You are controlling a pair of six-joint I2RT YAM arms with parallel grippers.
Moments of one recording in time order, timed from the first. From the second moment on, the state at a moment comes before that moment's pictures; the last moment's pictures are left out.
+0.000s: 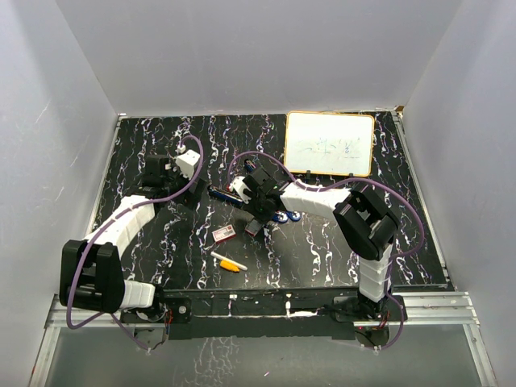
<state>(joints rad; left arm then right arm) -0.15 1.34 0.82 -0.26 0.23 0.35 0.80 1.91 1.27 -0.45 -0.05 -0.23</state>
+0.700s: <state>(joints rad) -0.15 1.33 0.82 -0.27 0.20 0.34 0.79 1.85 1.27 -0.44 -0.12 -0.26</state>
